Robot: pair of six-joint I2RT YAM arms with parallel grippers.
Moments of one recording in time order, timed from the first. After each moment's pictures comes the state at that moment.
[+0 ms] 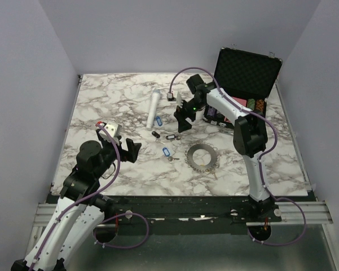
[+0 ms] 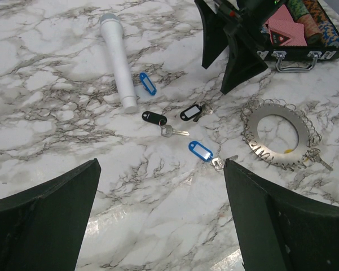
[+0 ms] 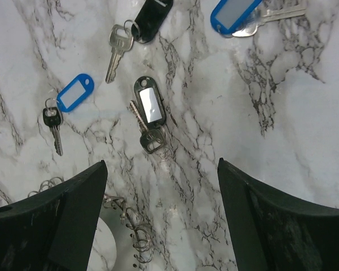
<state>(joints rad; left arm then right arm) -0.41 0.47 0.64 -0.40 0.08 -0.13 0.48 2.26 1.98 -0.96 -0.69 -0.74</state>
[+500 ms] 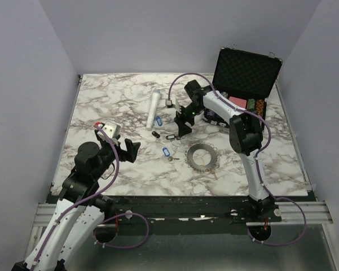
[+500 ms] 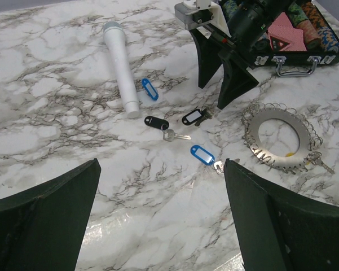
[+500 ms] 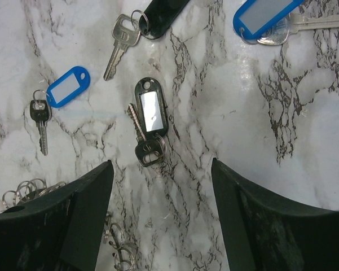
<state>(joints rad) -0.40 0.45 0.64 -0.39 0.07 -0.12 0.48 2.35 2.00 -1.00 -0.75 -0.90</state>
